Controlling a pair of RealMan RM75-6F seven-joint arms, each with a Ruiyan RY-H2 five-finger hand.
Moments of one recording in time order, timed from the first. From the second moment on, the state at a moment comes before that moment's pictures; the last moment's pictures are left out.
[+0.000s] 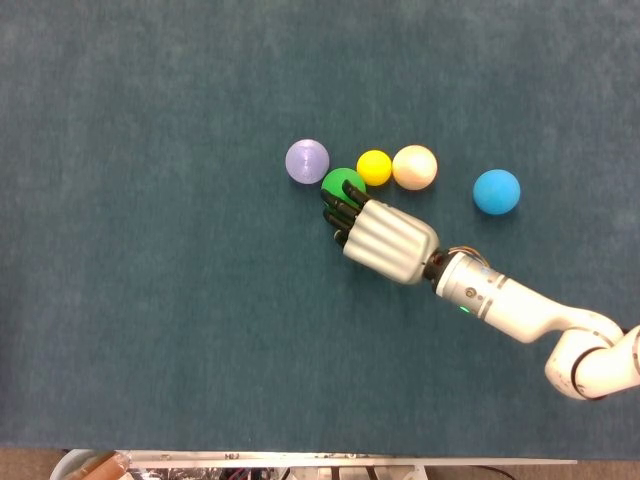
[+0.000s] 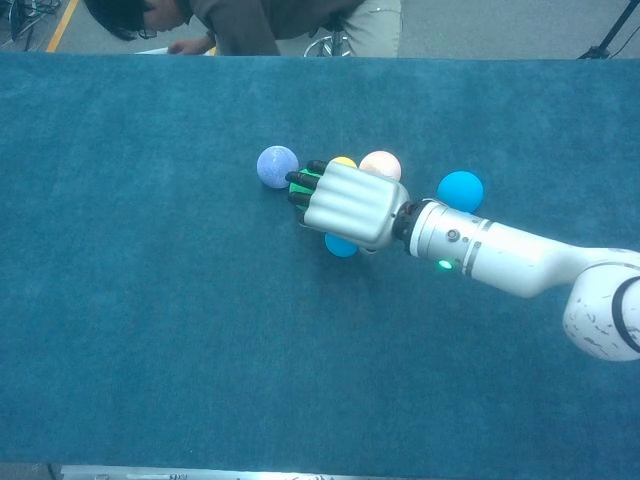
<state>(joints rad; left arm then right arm) -0.04 -1.01 0.04 -1.56 1.56 1.47 -0.14 0.85 -1.70 0.02 -1.35 -1.56 0.86 -0.76</state>
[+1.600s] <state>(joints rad) -0.01 -0.97 0.05 -1.65 1.59 1.52 -0.06 1.06 -1.80 0.15 -1.45 -1.15 0.77 -1.04</state>
